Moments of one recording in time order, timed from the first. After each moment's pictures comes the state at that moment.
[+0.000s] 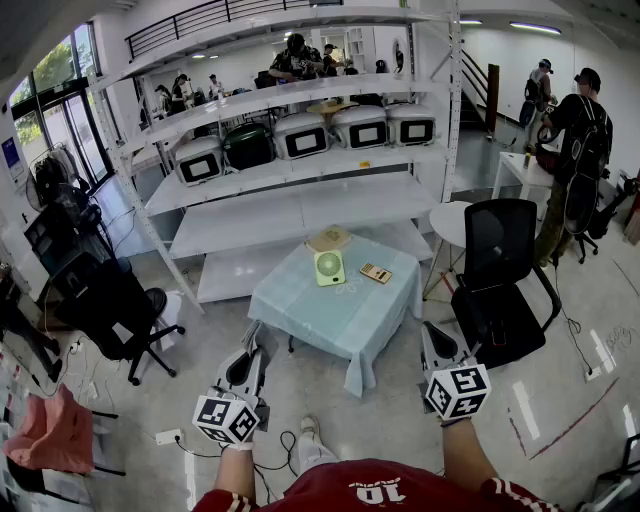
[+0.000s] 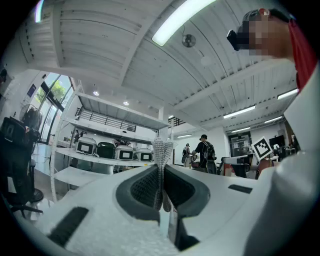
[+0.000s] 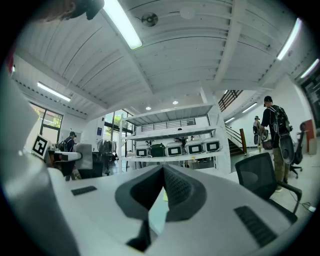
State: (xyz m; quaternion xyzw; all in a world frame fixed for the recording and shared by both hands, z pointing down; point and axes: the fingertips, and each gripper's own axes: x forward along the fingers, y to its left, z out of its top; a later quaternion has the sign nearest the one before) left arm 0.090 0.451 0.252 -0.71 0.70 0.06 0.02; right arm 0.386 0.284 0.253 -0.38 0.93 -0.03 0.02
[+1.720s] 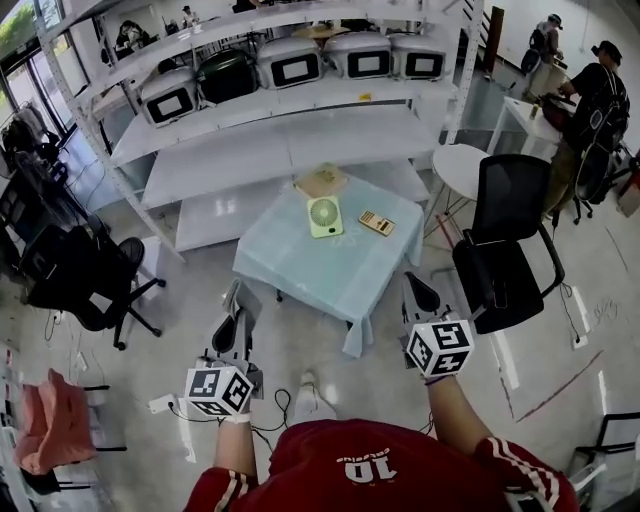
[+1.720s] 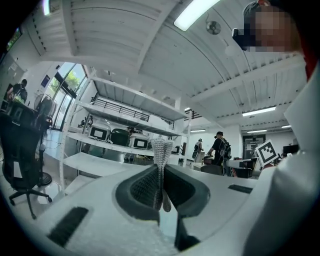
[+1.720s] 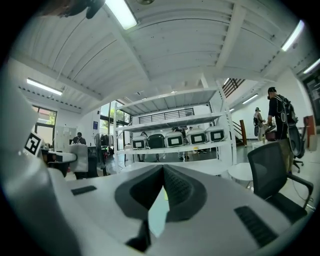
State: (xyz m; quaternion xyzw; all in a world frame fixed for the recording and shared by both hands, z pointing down) left arm -0.022 0.364 0.302 -0.67 0.74 0.06 -0.06; right arm 0.255 0.185 0.298 -0.38 0.92 -0.06 -0.03
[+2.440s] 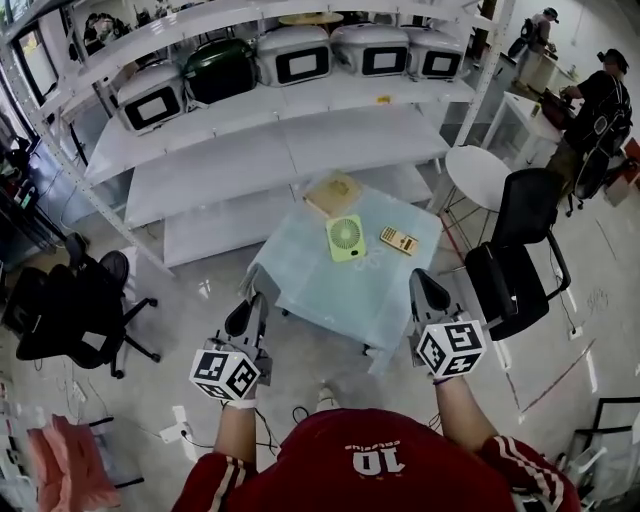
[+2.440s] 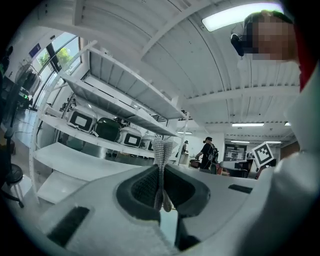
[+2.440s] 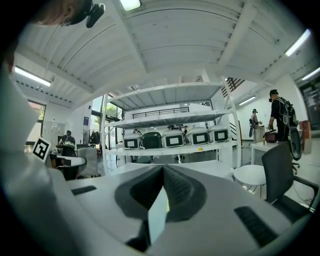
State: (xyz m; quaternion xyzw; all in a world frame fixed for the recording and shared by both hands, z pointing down) left arm -0.198 0.205 0.309 -0.75 0.65 0.09 -0.10; right arm 0.081 0.087 0.281 -0.42 0.91 -0.06 -0.04
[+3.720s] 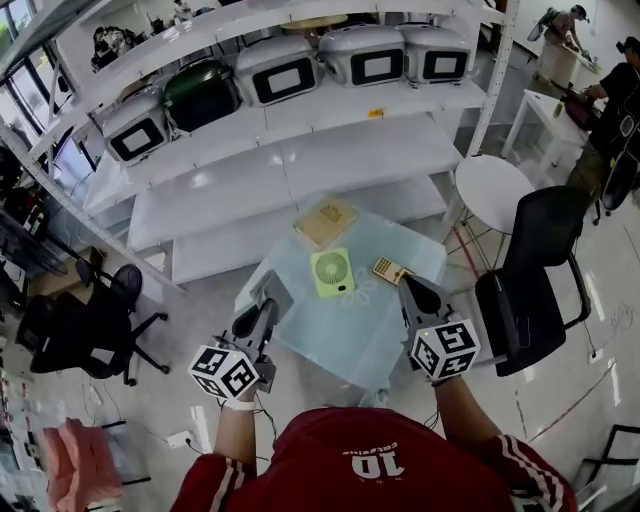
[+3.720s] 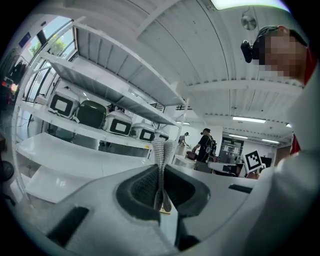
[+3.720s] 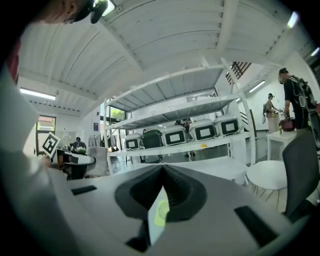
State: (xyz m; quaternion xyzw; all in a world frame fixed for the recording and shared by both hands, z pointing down) left arm -0.114 0.040 0.317 -0.76 0.63 0.05 -0.15; right arm 0.119 -0.080 0.312 -0.34 0.93 -0.10 -0.03
